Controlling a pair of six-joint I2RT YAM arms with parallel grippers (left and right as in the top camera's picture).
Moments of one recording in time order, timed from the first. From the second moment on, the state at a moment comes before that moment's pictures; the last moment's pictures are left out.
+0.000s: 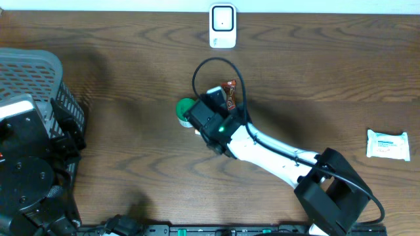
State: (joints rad) left arm -0.41 0.79 1.51 -1.02 -0.87 -0.03; right arm 0.88 1.84 1.19 -0.56 0.56 0.41
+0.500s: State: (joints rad) left arm -0.41 0.79 1.51 -1.02 -0.87 -0.03; right arm 0.78 1.84 1.03 -0.41 0.41 0.42
